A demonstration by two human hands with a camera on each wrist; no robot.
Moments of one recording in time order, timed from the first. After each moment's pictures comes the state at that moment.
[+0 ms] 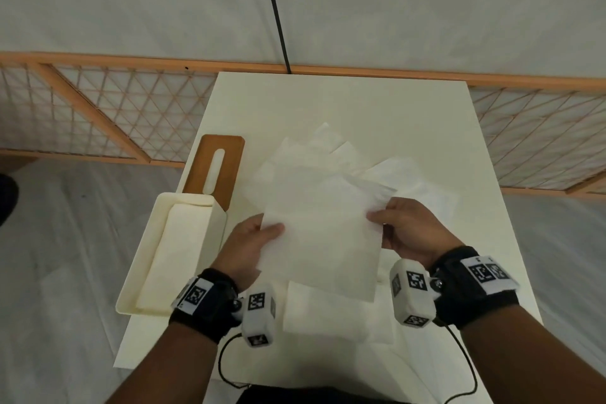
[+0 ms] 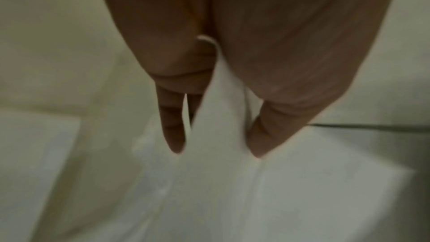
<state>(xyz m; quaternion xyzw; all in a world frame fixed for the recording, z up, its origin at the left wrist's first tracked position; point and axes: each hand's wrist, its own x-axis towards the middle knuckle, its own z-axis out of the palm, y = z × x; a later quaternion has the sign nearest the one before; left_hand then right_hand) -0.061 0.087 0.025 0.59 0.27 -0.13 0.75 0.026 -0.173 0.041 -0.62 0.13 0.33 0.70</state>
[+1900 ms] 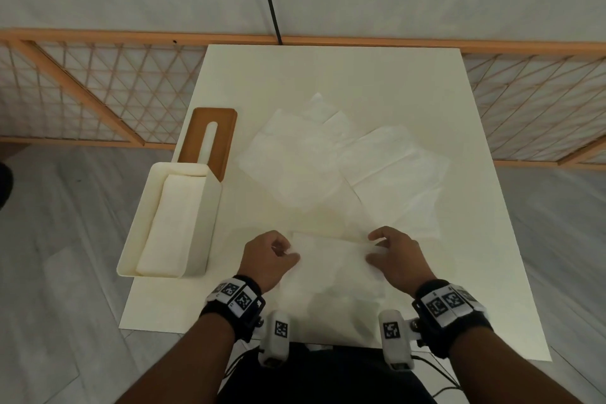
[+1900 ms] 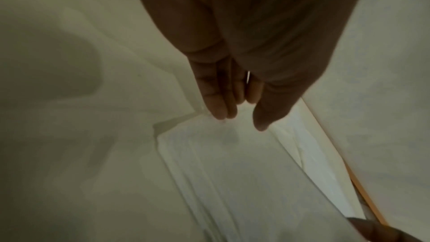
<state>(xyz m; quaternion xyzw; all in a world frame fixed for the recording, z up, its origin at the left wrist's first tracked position) -0.123 0.060 -0.059 0.87 0.21 -0.14 0.43 -0.071 -0.210 -0.055 -0.89 0.03 0.24 0.38</state>
